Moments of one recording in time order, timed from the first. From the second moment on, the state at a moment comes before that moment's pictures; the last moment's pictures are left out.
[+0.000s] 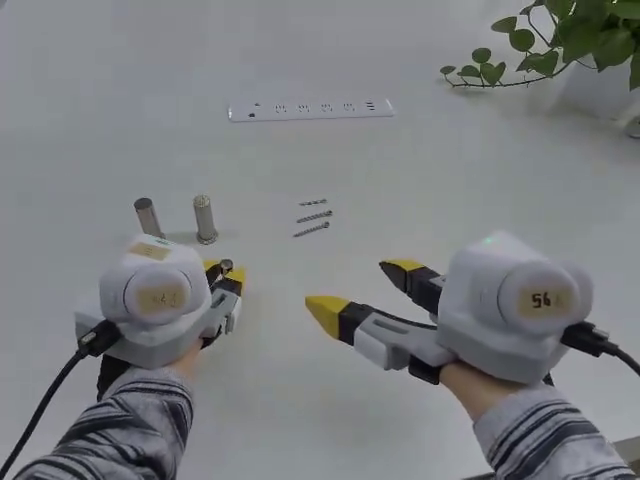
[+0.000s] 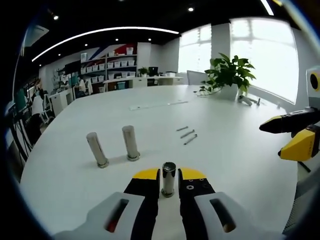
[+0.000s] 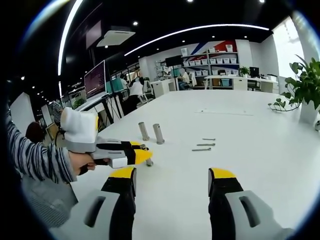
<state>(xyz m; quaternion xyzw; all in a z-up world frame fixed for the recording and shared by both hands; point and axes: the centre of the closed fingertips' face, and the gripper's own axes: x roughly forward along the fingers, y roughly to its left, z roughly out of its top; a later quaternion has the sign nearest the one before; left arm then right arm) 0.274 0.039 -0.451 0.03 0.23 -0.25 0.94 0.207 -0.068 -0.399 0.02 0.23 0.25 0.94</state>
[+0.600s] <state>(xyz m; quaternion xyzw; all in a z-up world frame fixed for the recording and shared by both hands) 0.251 0.041 -0.425 0.03 0.20 -0.29 0.94 0.248 -0.076 -0.400 -0.07 0.28 0.34 0.90</state>
